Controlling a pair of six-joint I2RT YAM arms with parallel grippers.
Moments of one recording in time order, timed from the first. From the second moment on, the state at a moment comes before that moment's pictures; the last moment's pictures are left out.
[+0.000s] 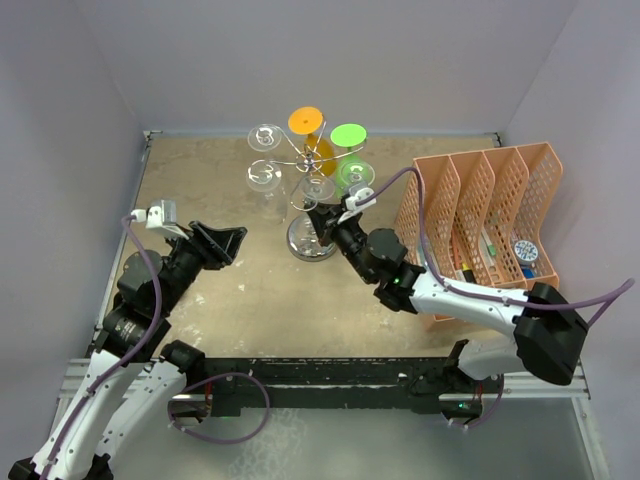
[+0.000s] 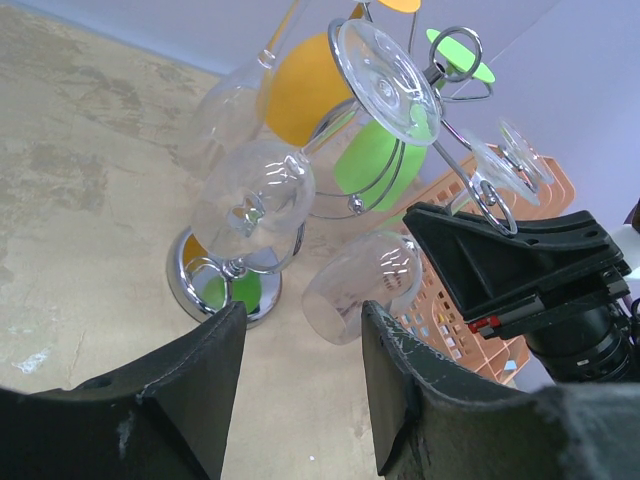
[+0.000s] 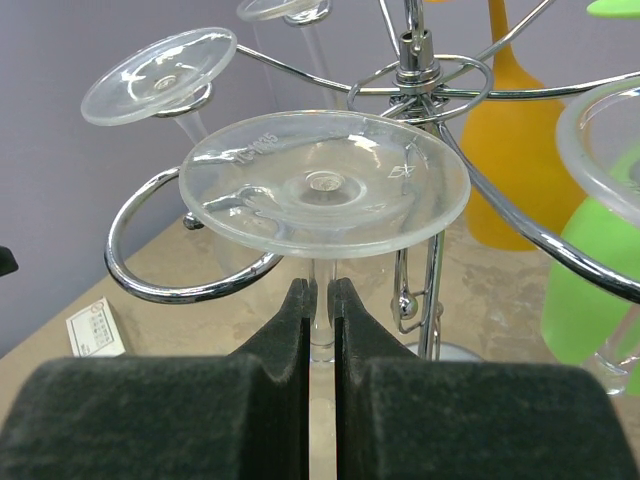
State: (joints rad) left arm -0.43 0.48 0.73 -0.30 -0.02 -0.64; right arm 0.98 1.33 0.77 0.73 0.37 0.13
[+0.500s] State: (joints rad) left arm -0.43 0.48 0.74 -0.33 -0.03 -0.64; right arm 0.97 1.35 0.79 0.74 0.30 0.13
